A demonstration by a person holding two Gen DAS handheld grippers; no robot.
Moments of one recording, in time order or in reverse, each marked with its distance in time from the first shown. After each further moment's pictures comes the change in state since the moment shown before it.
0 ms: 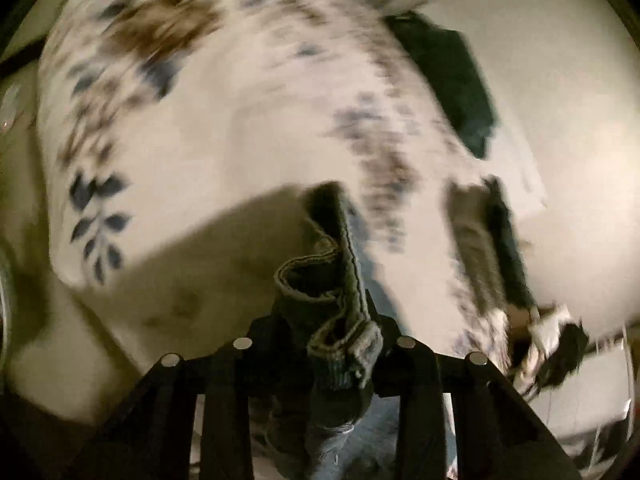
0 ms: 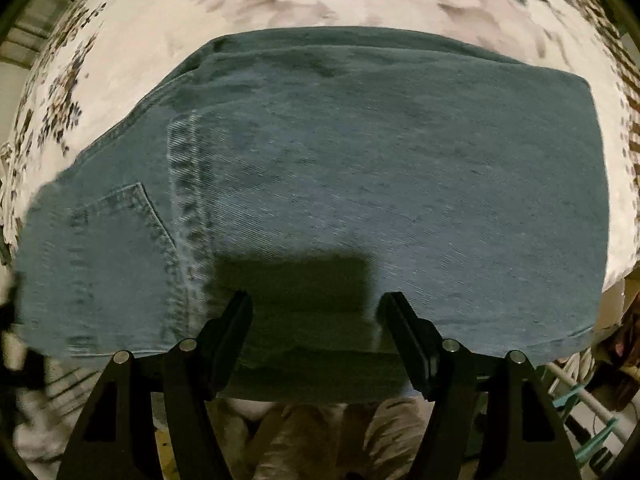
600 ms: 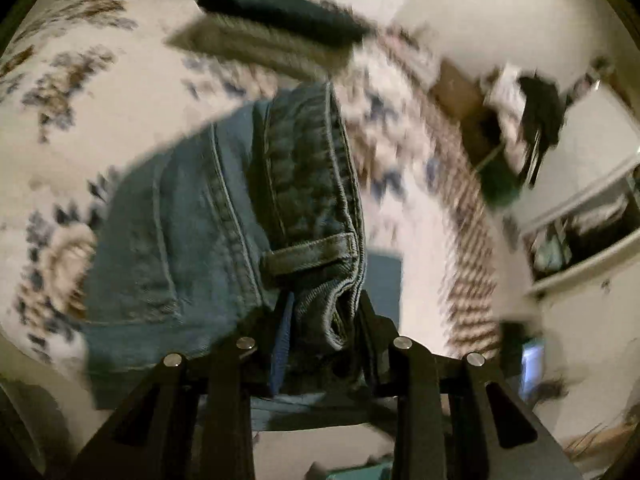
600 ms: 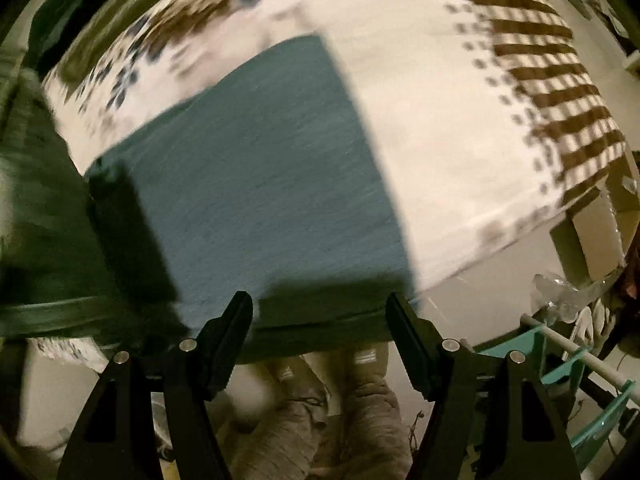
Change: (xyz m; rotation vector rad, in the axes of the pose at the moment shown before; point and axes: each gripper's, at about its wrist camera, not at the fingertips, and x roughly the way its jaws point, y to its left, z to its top) left arm 0.083 -0.248 -0.248 0.677 0.418 -0.024; right arm -0.054 -0.203 -0.042 0.262 -0.066 0.073
